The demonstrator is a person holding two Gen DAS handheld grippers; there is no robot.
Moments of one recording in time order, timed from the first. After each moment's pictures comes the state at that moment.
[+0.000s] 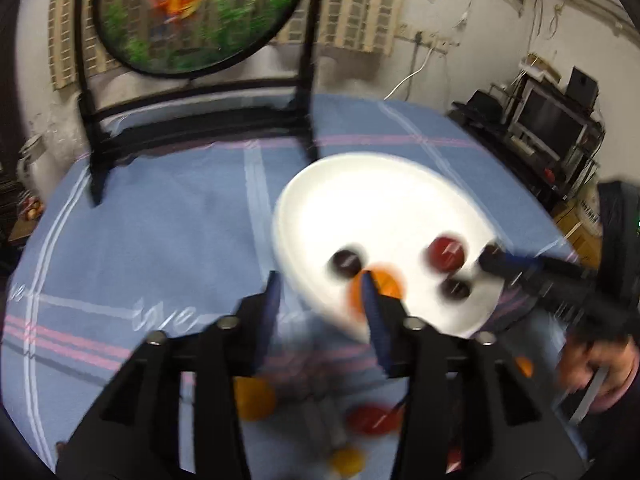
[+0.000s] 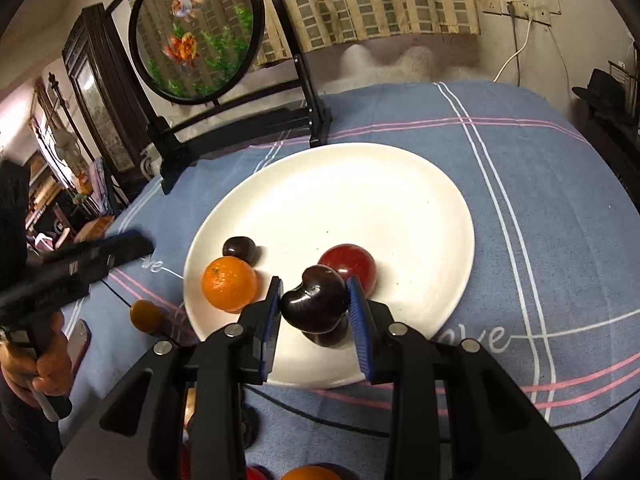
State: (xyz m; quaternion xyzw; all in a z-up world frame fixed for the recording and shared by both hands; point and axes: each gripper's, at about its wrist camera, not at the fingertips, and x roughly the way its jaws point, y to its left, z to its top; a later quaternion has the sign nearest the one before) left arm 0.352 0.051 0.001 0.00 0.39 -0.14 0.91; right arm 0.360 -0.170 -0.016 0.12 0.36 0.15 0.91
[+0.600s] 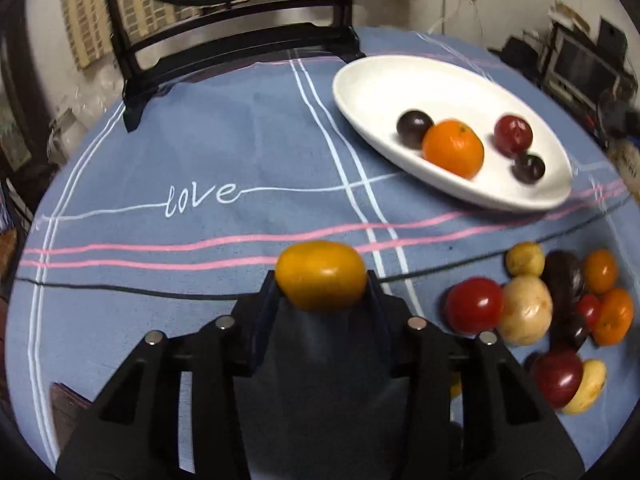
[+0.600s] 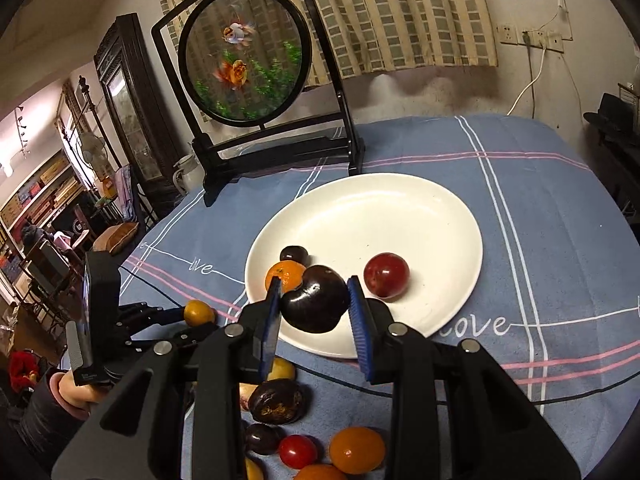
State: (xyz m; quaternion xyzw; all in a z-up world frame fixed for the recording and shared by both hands) left arm 0.323 0.068 -0.069 0.05 0.45 -0.07 0.89; right arm 0.326 -0.159 0.011 0.11 0.32 0.18 0.92
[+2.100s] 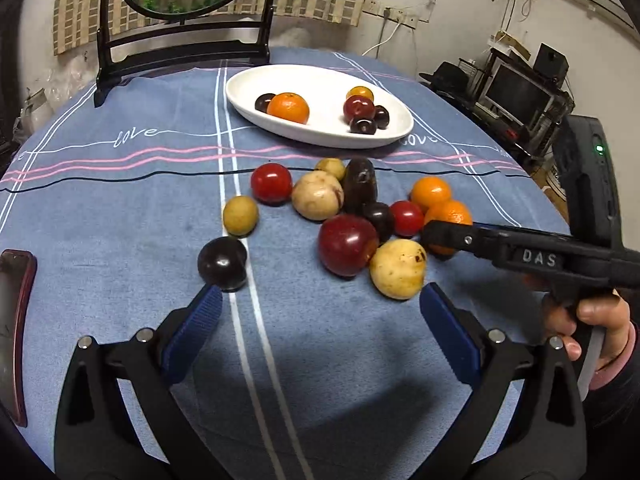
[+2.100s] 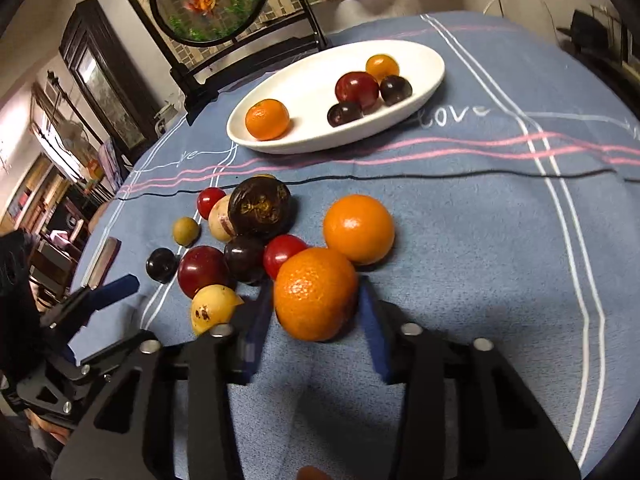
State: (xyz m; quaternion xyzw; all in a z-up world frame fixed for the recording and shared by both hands) left arm 0.175 0.015 -0.055 -0.02 0.40 -0.18 0.90; right arm 0.236 -0.164 -0.070 0.17 0.43 0.17 0.87
